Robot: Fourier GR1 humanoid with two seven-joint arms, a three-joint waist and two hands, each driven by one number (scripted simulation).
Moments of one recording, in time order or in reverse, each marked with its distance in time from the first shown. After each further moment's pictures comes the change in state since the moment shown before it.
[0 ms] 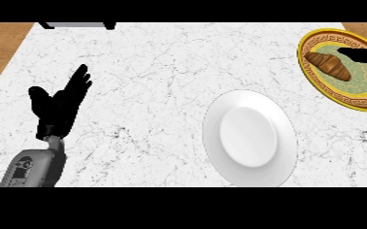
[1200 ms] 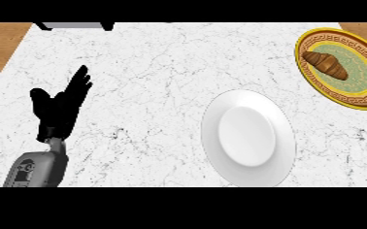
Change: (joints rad) left arm 0.015 -0.036 0.023 -0.031 -0.045 -0.005 0.020; right arm 0.213 -0.049 -0.172 -0.169 -0.397 0.377 -0.046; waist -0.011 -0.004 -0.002
